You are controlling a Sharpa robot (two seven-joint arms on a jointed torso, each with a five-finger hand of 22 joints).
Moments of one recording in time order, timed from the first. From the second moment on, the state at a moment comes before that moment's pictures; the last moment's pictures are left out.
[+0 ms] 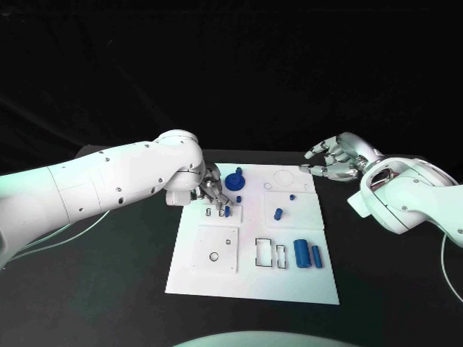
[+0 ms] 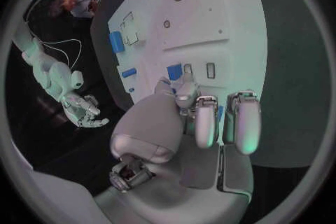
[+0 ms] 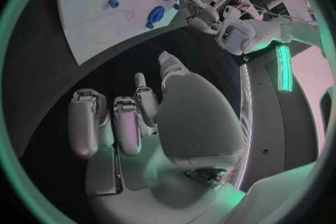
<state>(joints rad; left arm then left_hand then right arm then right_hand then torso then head) 1.32 -0.54 -0.07 1.28 -0.95 0.38 -0.69 1.32 0.22 -0.43 0.29 0.42 0.76 0.07 0.64 0.76 1.31 0.00 1.17 1.08 1.46 -0.07 1.57 1.31 0.03 1.47 0.04 1.52 1.31 1.30 -0.94 -0.14 1.64 -1.00 -0.56 -0.21 1.38 -0.17 0.08 0.29 0.29 0.89 0.14 0.20 0.38 1.36 0.05 1.32 1.27 1.47 -0.01 1.54 1.31 0.05 1.46 0.09 1.39 1.31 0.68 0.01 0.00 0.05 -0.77</state>
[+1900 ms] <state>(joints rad) 1.32 -0.51 -0.07 1.26 -0.91 0.40 -0.70 1.54 0.20 -0.22 0.30 0.45 0.77 0.05 0.62 0.79 1.31 -0.03 1.17 1.10 1.47 -0.08 1.57 1.31 0.03 1.47 0.03 1.53 1.31 1.30 -0.93 -0.14 1.63 -1.00 -0.54 -0.22 1.38 -0.17 0.08 0.29 0.31 0.89 0.14 0.20 0.38 1.36 0.05 1.32 1.27 1.47 -0.01 1.54 1.31 0.05 1.46 0.09 1.39 1.31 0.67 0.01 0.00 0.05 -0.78</state>
